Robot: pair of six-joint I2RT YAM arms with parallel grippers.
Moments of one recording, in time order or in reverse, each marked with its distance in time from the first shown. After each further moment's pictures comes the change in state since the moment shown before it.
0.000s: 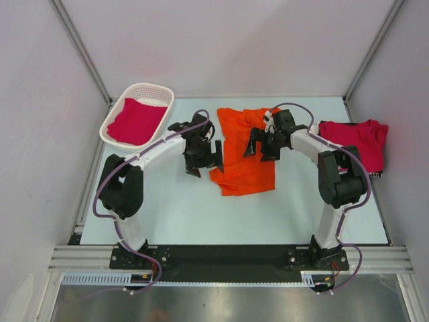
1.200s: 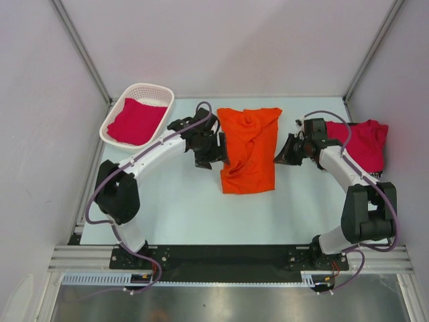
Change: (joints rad) left arm -0.051 -0.043 0.081 0.026 -0.006 -0.060; right arm -0.167 -0.380 -0.238 -0.039 0.036 0.103
